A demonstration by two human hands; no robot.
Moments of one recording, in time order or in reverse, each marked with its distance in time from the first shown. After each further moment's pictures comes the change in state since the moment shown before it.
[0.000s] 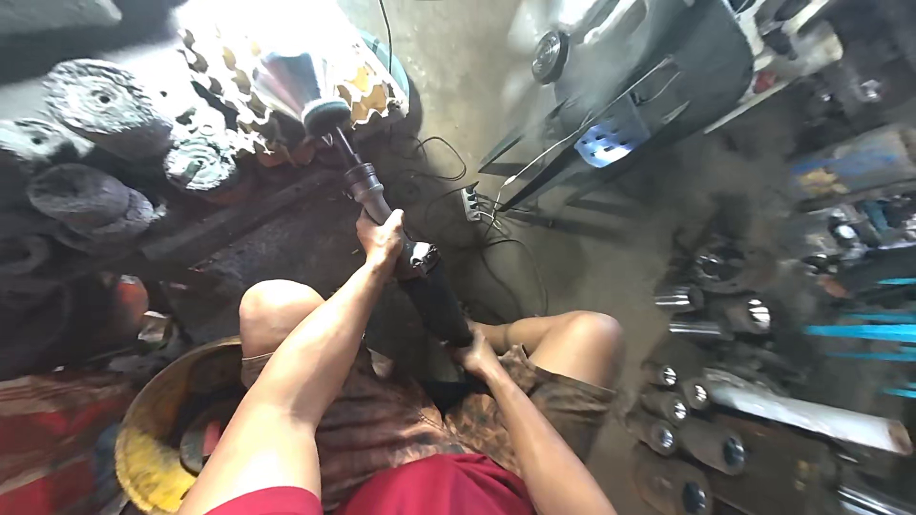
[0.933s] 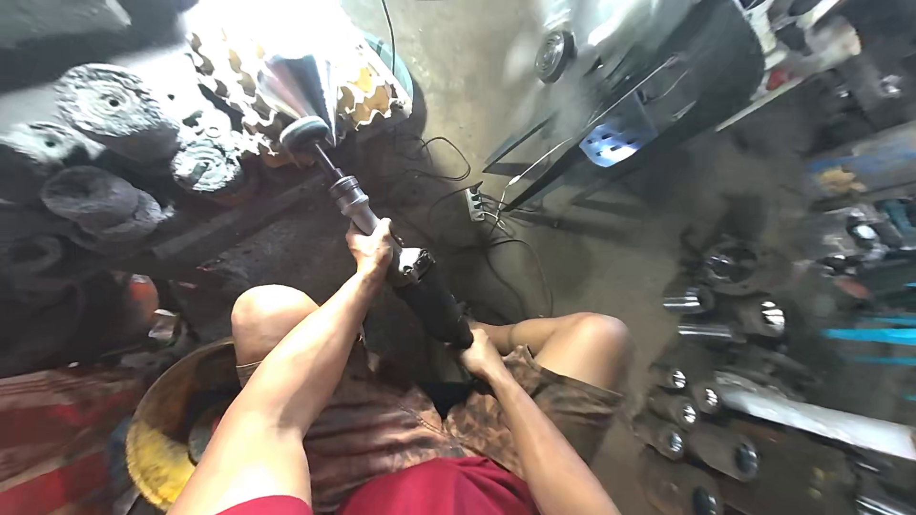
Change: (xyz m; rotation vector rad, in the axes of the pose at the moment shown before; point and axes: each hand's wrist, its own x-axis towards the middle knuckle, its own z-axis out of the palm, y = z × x) left_hand -0.008 -0.010 -0.018 -0.161 0.049 -0.054; right_hand -0.003 -0.012 -0.006 -0.165 -0.044 -0.001
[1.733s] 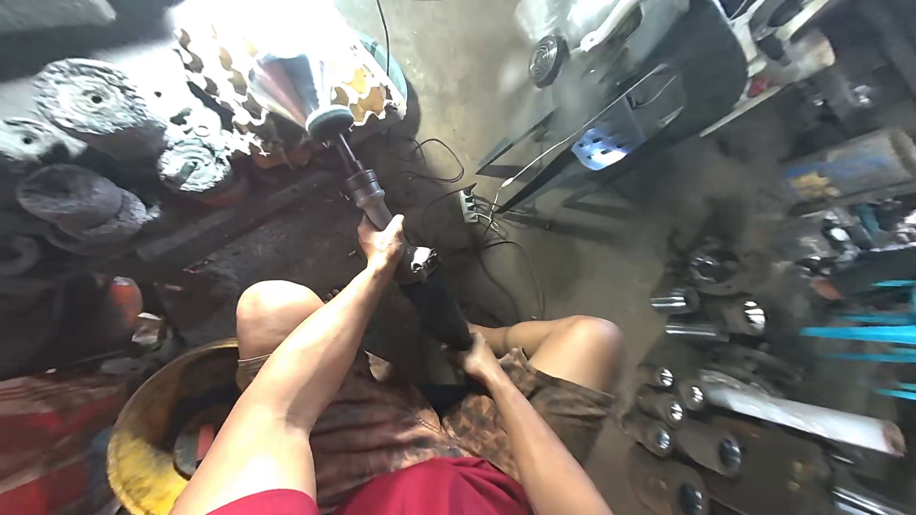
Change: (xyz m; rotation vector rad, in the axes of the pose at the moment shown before) left_hand 0.000 0.001 0.024 0.179 -0.055 0.037; right_hand 0.003 0.017 0.004 0.139 0.022 0.072
